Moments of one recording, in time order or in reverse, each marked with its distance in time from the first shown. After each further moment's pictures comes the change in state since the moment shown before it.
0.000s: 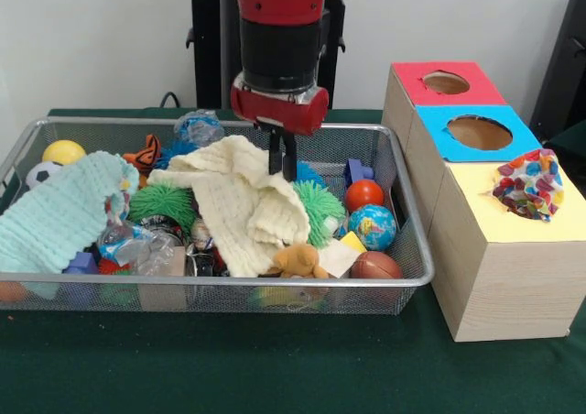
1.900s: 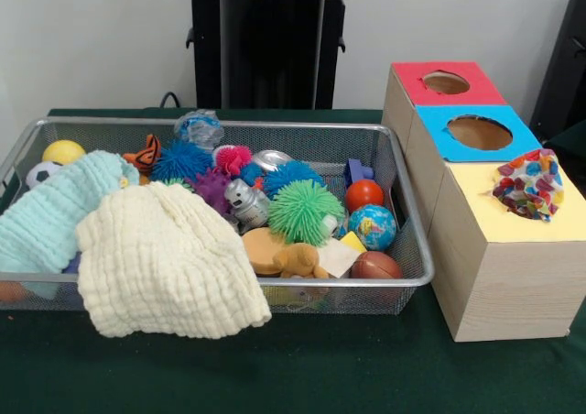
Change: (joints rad) arm -0.175 -0.432 -0.079 -0.173 0.037 0.421 -0.021
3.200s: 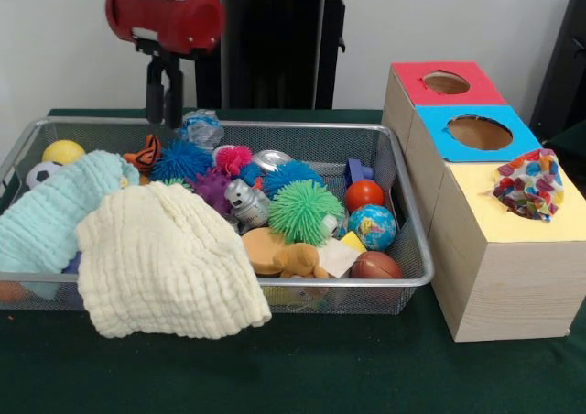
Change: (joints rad) arm 0.050 0.249 0.097 0.117 0.027 -0.423 0.000
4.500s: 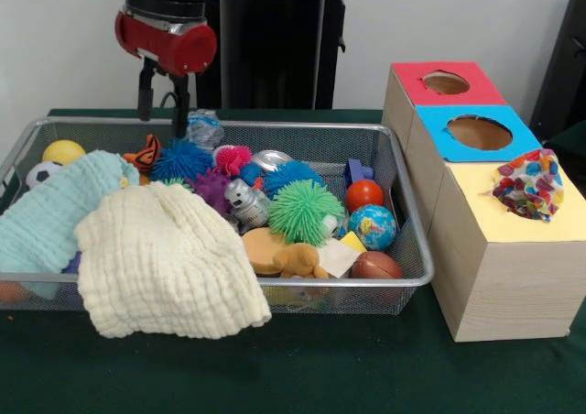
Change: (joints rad) arm 0.046 0.053 -0.149 0.060 0.011 0.000 0.000
